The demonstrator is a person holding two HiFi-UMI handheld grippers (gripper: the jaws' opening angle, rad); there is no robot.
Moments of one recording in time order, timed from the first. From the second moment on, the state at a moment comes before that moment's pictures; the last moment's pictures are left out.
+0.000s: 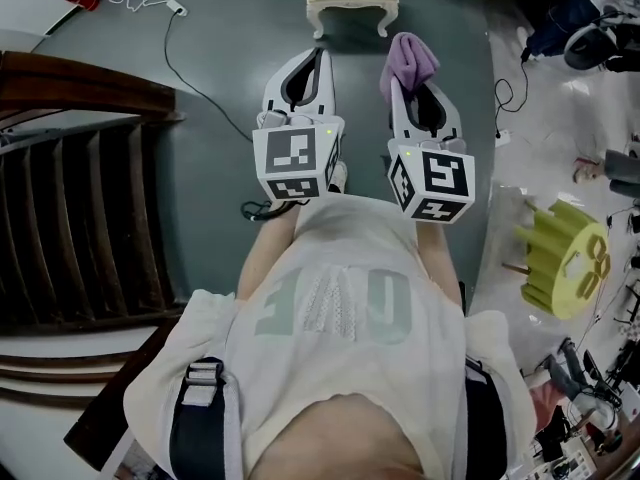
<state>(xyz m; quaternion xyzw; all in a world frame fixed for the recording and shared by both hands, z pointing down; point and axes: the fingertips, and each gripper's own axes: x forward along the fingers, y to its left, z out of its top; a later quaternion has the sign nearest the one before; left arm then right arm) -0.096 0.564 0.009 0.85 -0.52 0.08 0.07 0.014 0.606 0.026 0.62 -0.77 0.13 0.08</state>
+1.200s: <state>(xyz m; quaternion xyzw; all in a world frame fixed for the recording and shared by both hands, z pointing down) -0.064 0.228 0.021 0.82 -0.57 0.05 0.06 0.063 0.245 0.048 0.58 -0.80 0.10 0.10</state>
